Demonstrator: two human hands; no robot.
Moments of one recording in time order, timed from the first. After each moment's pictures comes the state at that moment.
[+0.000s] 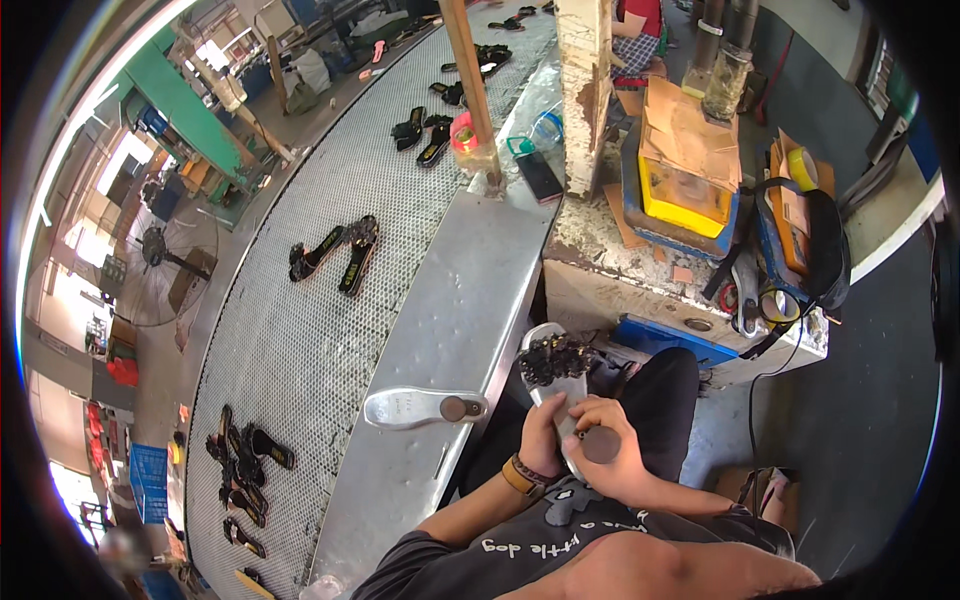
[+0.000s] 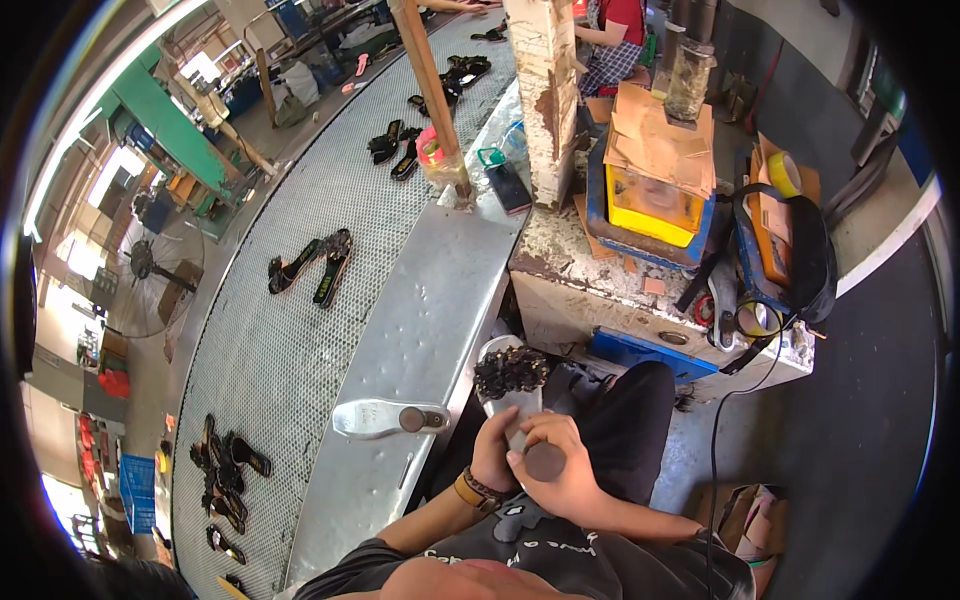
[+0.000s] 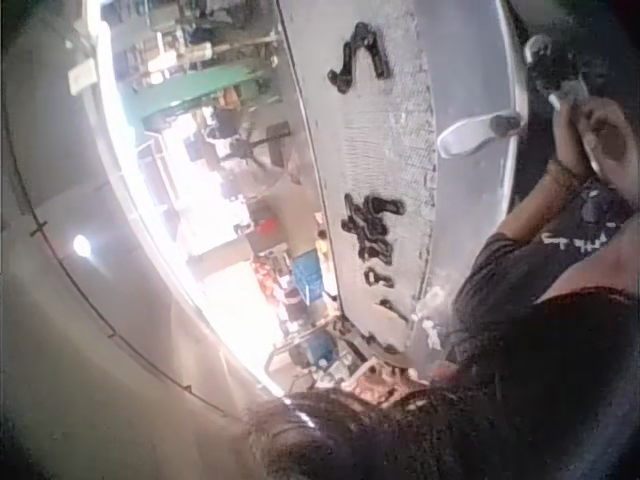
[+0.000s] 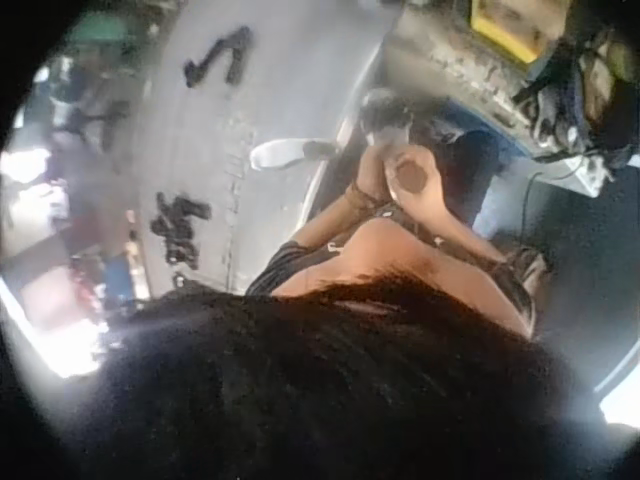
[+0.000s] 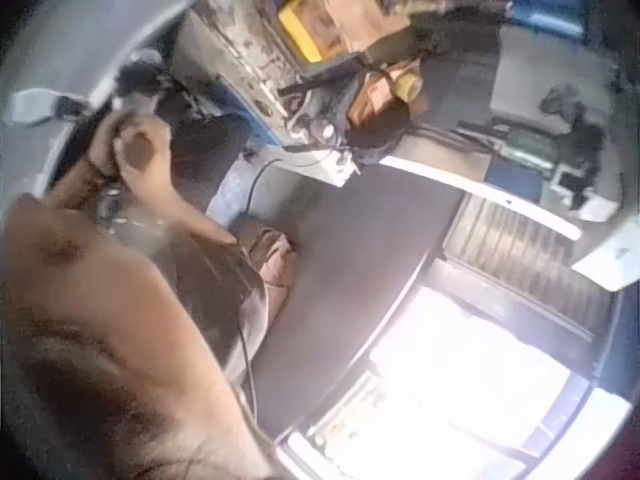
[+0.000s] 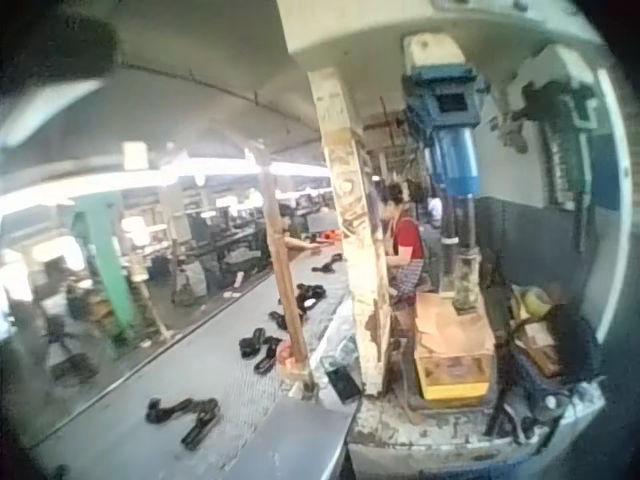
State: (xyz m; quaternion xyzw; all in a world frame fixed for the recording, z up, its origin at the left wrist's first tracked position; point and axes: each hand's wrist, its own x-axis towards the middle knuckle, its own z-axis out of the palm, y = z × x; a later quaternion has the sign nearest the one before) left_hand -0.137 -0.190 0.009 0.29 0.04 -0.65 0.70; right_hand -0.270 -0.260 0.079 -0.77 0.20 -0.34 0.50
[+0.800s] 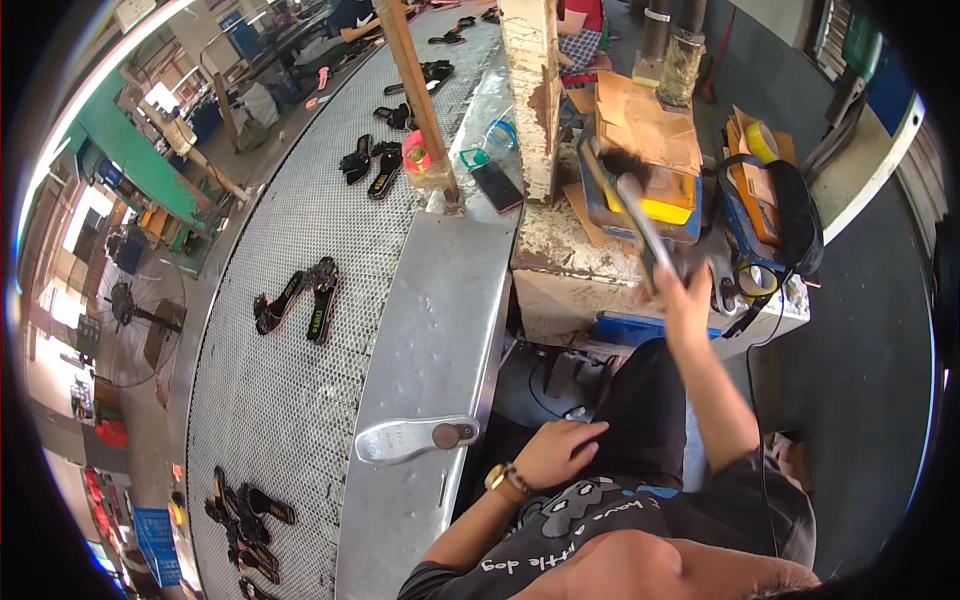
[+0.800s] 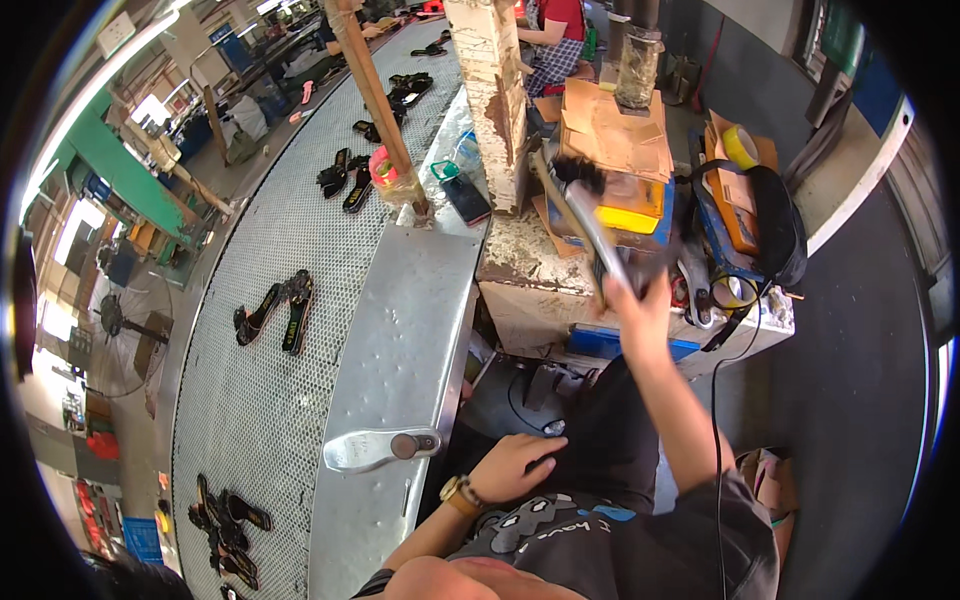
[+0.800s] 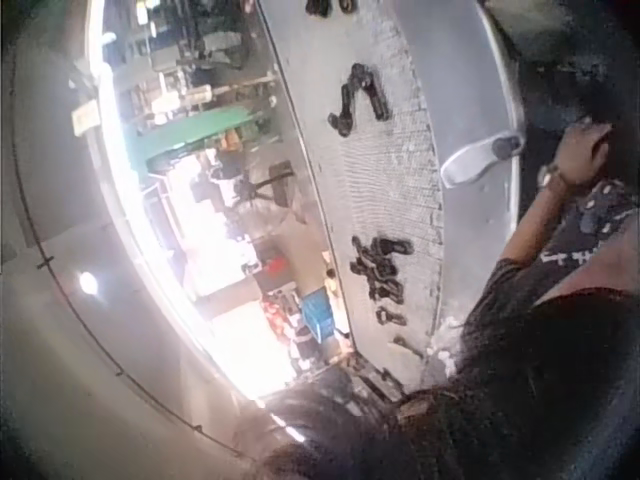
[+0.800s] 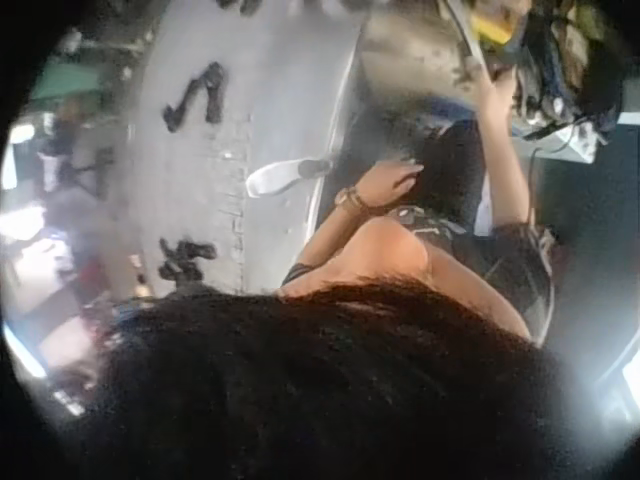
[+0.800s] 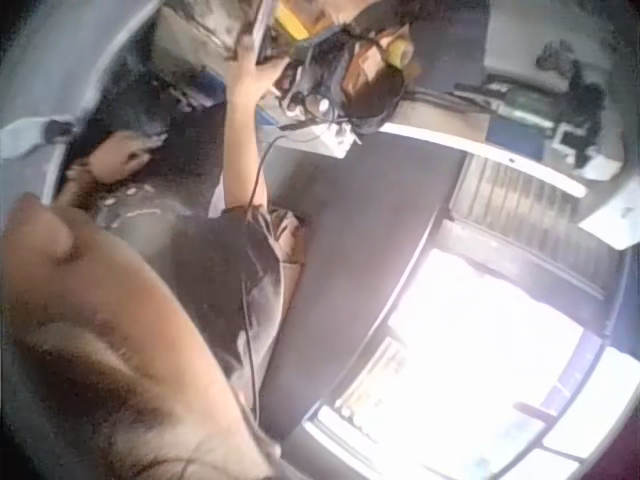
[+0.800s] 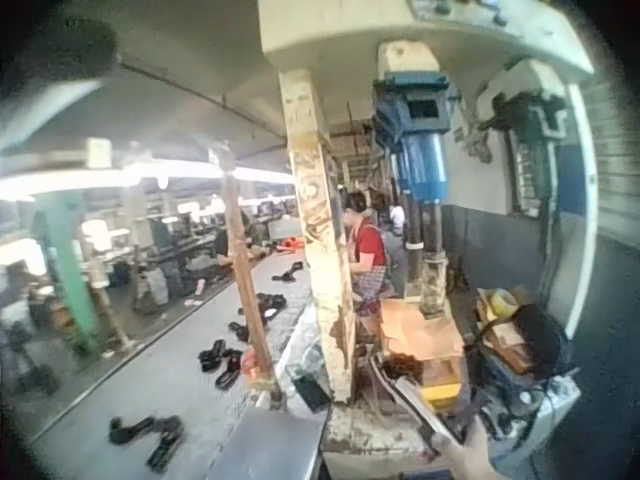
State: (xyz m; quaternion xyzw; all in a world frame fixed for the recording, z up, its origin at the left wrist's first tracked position) left_hand -0.115 -0.196 0.022 0.54 -0.69 -0.35 0.32; right_hand -0.250 -0.441 0.107 -0.56 0.34 -0.53 0.54
